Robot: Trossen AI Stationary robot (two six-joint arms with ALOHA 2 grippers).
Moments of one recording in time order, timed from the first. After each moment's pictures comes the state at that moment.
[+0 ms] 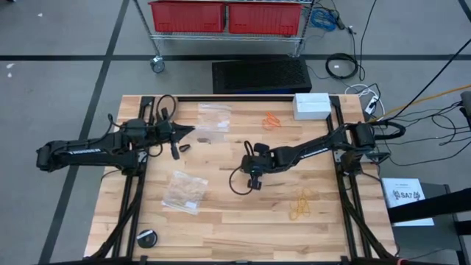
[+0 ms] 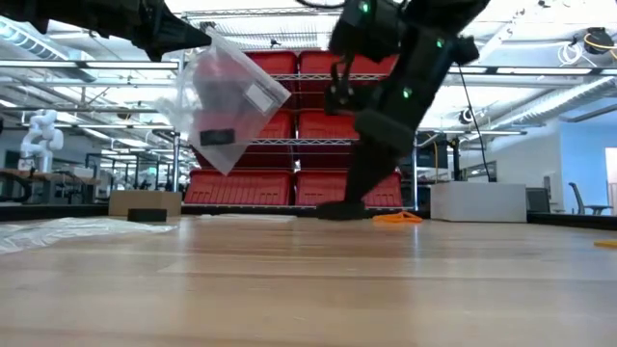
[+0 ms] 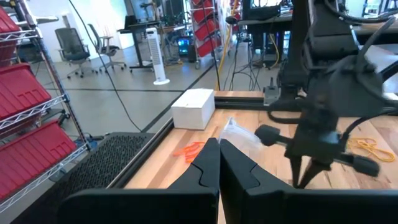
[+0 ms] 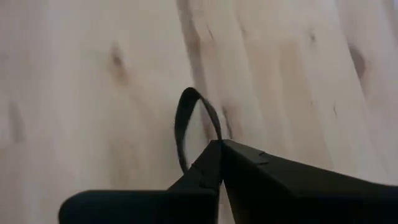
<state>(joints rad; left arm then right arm) 0.20 0.60 0.47 0.06 -0.11 0.11 0.09 1.83 1.10 -0.36 0.23 0.25</state>
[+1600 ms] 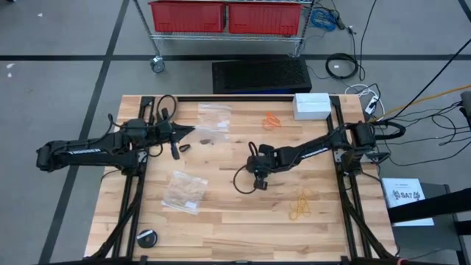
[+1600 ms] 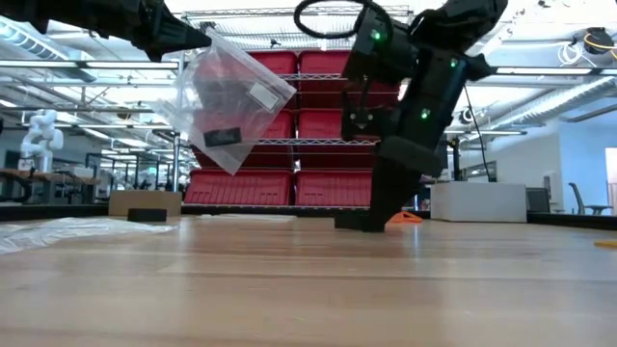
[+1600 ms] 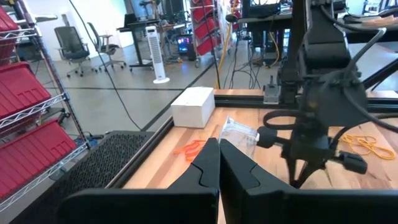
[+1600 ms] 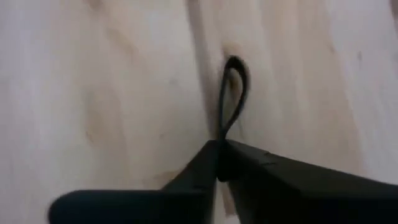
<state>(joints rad) 0.20 0.60 0.47 0.05 -0.11 0.11 0.09 1.83 1.04 -0.38 0.18 0.24</state>
